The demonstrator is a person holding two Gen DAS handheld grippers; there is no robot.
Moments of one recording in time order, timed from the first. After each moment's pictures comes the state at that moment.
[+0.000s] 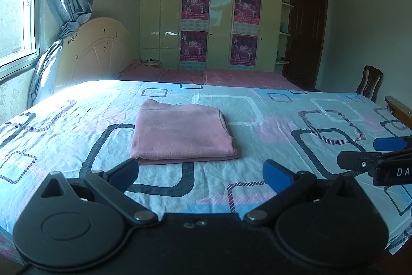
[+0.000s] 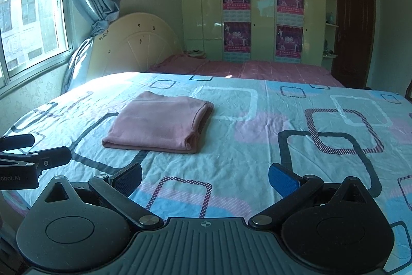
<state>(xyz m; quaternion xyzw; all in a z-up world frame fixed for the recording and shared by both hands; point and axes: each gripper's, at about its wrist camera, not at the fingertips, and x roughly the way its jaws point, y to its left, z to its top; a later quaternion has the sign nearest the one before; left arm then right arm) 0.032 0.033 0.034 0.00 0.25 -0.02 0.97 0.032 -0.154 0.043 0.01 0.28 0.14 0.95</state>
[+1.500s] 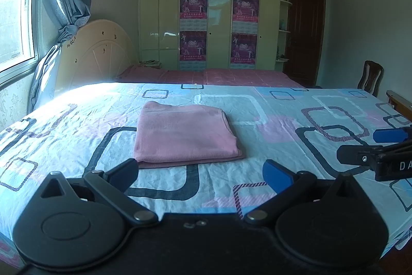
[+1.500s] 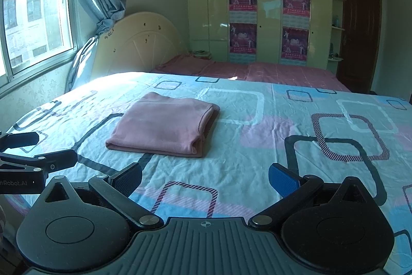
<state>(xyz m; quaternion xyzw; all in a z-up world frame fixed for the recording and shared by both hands) 0.042 0.041 0.033 0.01 0.25 -0.02 0.97 0.044 -0.148 0.043 0.01 0.28 0.15 0.95</state>
